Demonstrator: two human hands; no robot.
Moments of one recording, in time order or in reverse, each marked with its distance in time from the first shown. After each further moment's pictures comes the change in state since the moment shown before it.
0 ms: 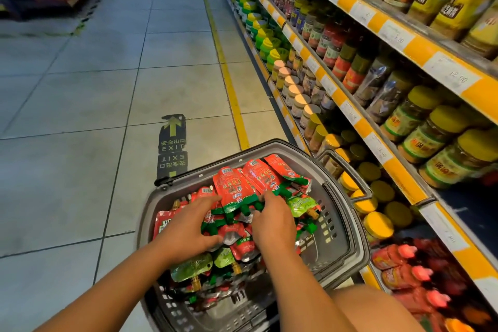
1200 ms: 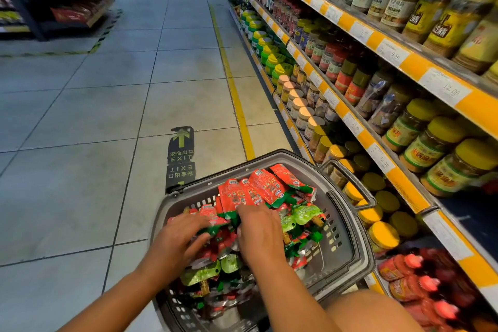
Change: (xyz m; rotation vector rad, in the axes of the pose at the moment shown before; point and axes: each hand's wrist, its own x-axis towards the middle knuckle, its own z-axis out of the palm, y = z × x) left_hand -0.047 -0.014 -0.016 0.104 0.334 0.280; right_hand -0.034 -0.031 0.001 -0.211 0.031 -0.429
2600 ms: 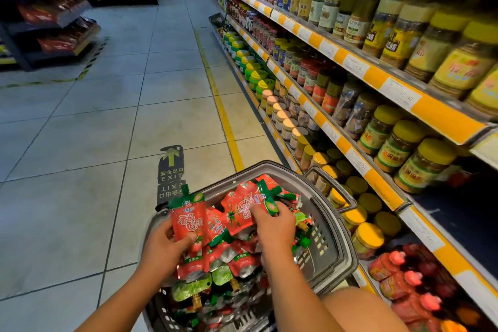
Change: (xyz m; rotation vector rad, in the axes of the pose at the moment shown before) left_hand 0.024 0.027 -0.004 -0.647 0.097 -0.772; right_hand 0.008 0.031 -0.033 1.204 0.246 0.743
